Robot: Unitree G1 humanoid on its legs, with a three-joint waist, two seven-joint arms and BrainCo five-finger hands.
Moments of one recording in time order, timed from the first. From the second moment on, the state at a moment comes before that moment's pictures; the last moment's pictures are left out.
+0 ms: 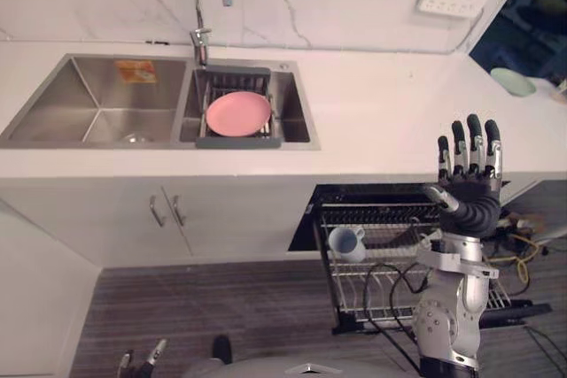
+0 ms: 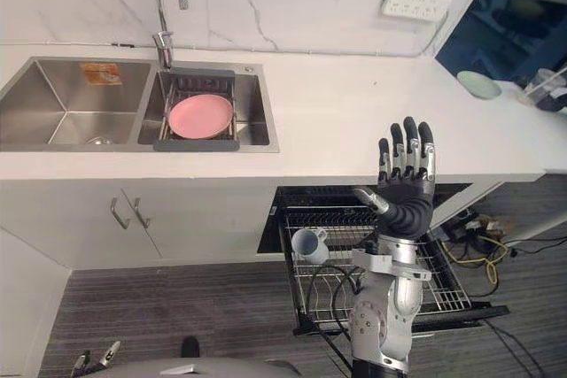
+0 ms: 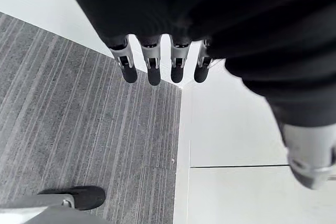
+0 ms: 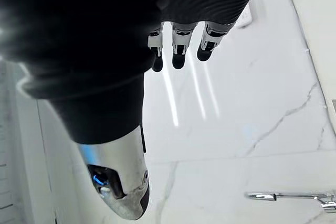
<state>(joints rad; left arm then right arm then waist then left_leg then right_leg) 0.29 0.02 0.36 1.03 0.09 -0.36 0.20 0.16 -0.05 -0.28 -0.36 0.62 -0.39 0.30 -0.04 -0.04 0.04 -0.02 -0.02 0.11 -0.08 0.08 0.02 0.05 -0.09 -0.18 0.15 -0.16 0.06</state>
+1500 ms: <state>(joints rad) 0.32 -0.08 0.51 0.99 -0.23 -0.31 0.10 0.26 0.03 -0.10 -0.42 0.60 -0.39 0.31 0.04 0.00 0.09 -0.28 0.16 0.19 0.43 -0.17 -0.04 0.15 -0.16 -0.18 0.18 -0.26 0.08</state>
